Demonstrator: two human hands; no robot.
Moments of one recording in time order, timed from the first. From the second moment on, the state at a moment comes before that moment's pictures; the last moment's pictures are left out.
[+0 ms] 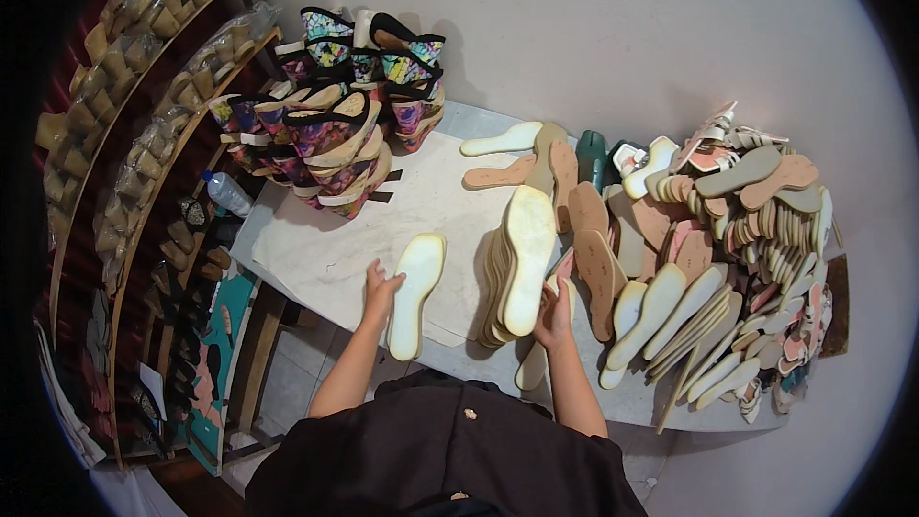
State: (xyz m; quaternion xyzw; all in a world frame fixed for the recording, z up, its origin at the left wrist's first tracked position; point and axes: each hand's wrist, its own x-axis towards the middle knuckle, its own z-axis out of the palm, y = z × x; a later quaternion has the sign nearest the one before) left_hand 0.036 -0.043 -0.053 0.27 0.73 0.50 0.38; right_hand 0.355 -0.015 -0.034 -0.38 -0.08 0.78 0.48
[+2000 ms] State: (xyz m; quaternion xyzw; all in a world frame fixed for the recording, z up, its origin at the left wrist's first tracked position) left_hand 0.146 0.293 -0.036 0.73 0.60 0.00 0.33; right_hand 0.280 0.010 0.083 -0.69 -0.68 0.17 0.15
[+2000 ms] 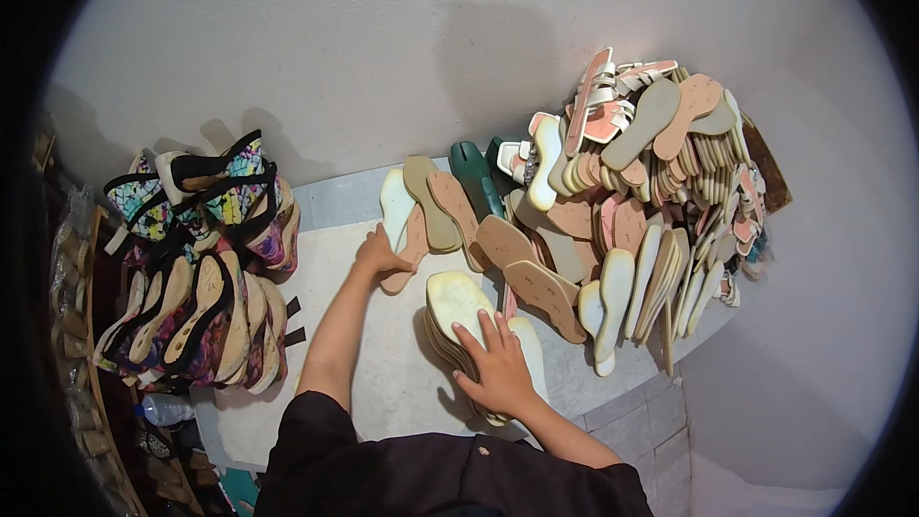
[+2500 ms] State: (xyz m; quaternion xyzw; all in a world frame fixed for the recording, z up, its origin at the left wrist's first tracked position) left_hand 0.283 0.306 -0.049 0.51 0.43 0.13 0.73; right_hand 0.282 0.001 0.077 -0.69 -0.69 0.15 0.17
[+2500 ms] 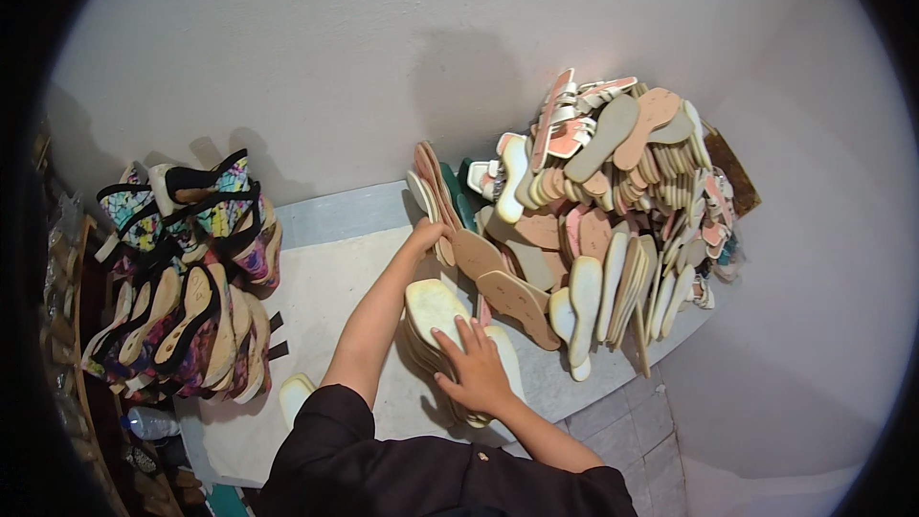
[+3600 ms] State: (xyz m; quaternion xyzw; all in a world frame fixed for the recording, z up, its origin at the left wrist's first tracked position) left_hand 0.263 0.355 -0.123 0.27 0.54 0.35 0.72; right_hand 0.281 0.006 0.083 -0.68 -0.68 0.20 0.17
